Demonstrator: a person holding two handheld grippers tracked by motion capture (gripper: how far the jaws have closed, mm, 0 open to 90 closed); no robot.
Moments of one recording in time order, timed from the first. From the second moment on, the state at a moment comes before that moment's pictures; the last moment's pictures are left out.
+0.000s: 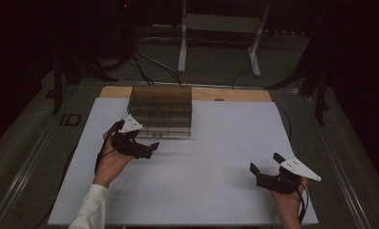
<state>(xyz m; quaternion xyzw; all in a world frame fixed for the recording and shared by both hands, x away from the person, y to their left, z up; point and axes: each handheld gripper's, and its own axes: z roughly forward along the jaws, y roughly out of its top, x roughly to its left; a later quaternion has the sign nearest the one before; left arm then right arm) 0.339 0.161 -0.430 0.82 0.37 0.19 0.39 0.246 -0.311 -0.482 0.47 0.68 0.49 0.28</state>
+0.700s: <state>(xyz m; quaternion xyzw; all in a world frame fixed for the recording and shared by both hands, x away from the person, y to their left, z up) 0.338 0.154 -0.441 0.83 0.39 0.18 0.36 0.246 -0.311 -0.482 0.47 0.68 0.49 0.28</state>
